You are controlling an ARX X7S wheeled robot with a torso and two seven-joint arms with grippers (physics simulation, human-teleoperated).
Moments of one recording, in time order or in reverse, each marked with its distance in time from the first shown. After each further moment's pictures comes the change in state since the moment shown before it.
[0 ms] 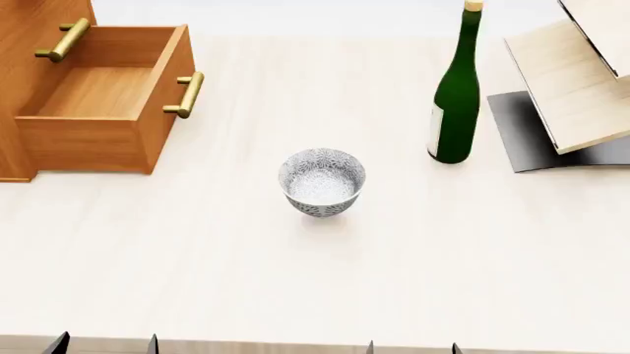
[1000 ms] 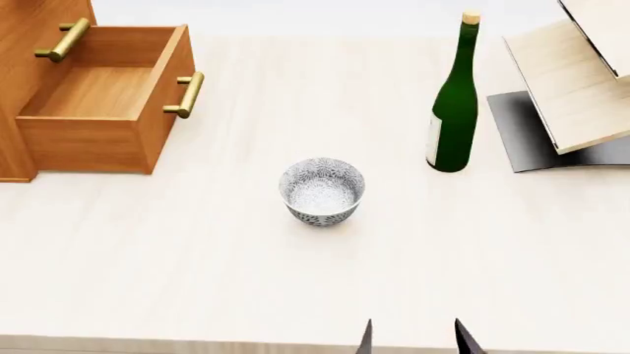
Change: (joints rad) left arm 0.334 -0.142 0.097 0.447 -0.038 0.046 -0.112; right arm 0.009 0.126 -0.089 -0.319 0.130 0.343 0.090
